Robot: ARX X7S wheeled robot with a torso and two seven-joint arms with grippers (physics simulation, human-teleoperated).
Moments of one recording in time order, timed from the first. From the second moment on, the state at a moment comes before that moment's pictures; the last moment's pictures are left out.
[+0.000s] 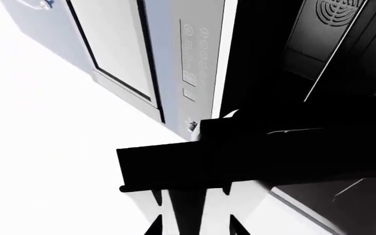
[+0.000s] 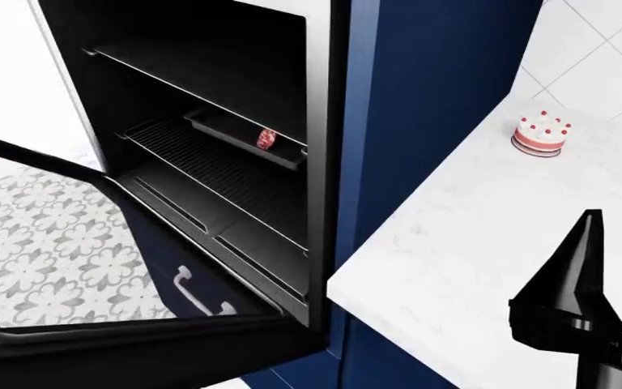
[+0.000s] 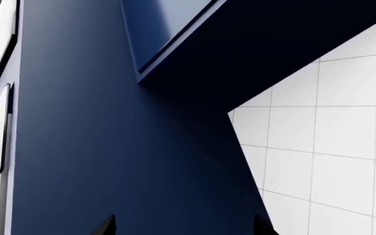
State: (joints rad) left arm 0.76 -0.45 -0.63 0.55 0.49 0.40 -0.39; right arm -0.15 0.39 -0.04 -0.53 0.46 -0.51 0.29
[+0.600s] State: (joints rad) left arm 0.73 -0.26 -0.75 0.33 0.54 0.70 -0.39; right arm -0.15 0.39 -0.04 -0.53 0.47 -0.51 0.29
